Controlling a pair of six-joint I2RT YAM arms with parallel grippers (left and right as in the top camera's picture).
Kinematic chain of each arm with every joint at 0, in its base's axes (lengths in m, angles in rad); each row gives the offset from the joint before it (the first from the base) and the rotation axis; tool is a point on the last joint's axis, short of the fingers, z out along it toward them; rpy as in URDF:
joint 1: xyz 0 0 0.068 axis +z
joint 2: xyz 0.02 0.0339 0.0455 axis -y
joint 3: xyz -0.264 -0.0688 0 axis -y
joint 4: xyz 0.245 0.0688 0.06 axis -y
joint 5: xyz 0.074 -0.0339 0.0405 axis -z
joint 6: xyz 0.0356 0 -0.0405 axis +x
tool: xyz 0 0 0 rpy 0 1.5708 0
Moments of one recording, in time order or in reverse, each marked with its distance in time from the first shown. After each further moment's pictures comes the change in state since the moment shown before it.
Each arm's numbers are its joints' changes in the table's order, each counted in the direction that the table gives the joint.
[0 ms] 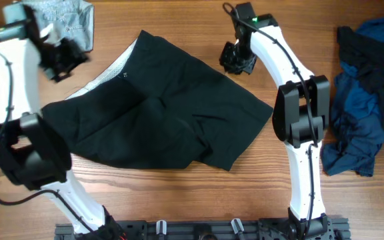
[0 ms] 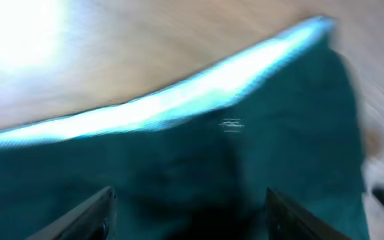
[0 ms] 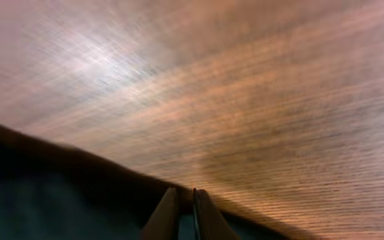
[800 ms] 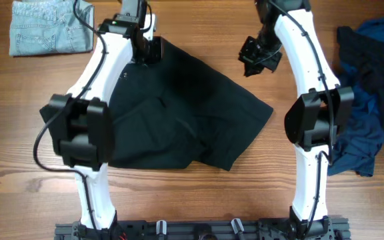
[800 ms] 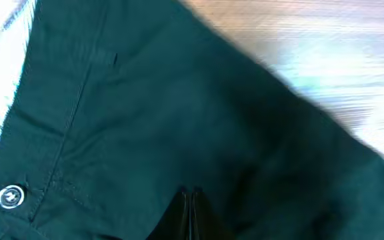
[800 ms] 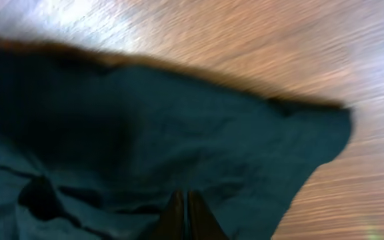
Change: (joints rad) left arm -0.462 -0.134 0.000 0.253 -0.139 0.066; right arm -0.059 0.087 0.180 -0.502 -0.060 0.009
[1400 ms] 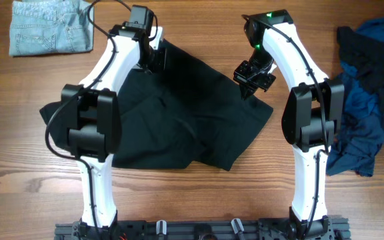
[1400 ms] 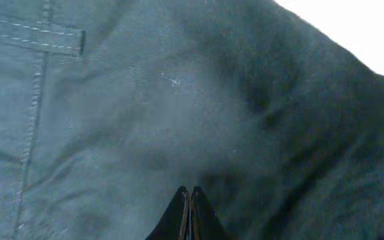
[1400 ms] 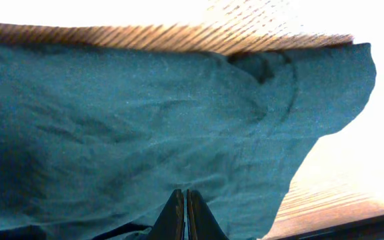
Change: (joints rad) left arm -0.014 -0.109 -0.002 0.029 -0.018 0.102; right arm 0.019 0.000 -0.251 0.044 0.023 0.146
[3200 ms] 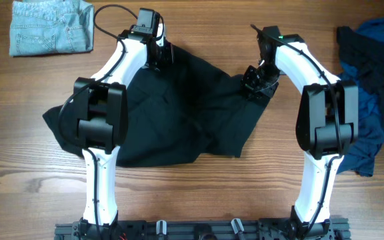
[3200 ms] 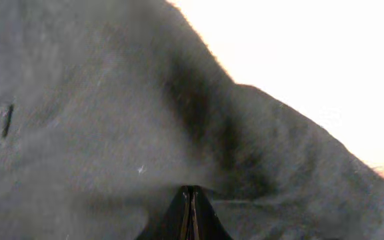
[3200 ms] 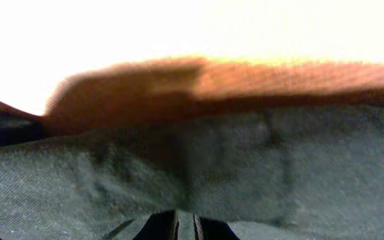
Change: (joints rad) left arm -0.014 -0.124 0.035 0.201 0.055 -0.200; right arm -0.080 0.112 -0.396 0.542 -0.042 -0.163
